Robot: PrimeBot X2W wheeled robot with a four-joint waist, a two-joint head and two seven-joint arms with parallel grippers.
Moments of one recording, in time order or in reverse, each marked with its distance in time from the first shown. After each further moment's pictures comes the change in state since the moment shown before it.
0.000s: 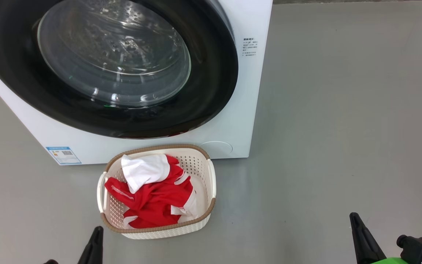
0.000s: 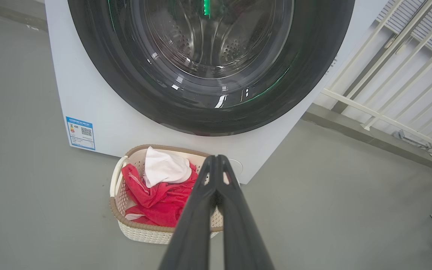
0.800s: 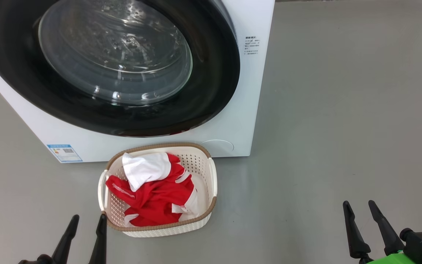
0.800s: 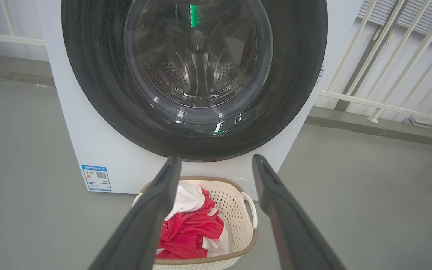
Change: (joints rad) left arm 0.001 0.038 0.021 -0.081 0.128 -0.002 -0.040; right arm 0.001 -0.024 -0.006 -0.075 -0.123 0.000 -0.034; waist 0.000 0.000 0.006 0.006
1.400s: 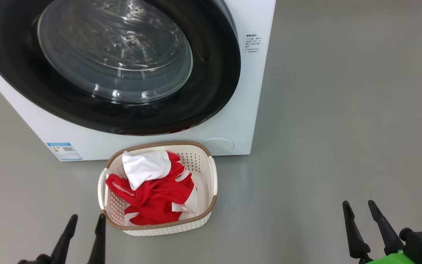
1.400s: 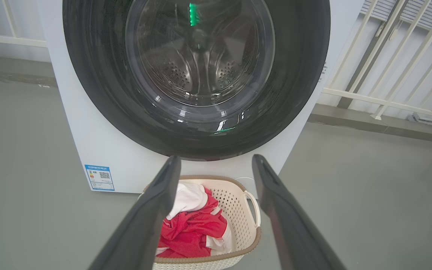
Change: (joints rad) left arm 0.000 0.001 0.005 -0.001 0.013 0.000 0.000; right arm -0.006 -0.004 0.004 0.004 0.000 0.000 0.000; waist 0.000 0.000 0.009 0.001
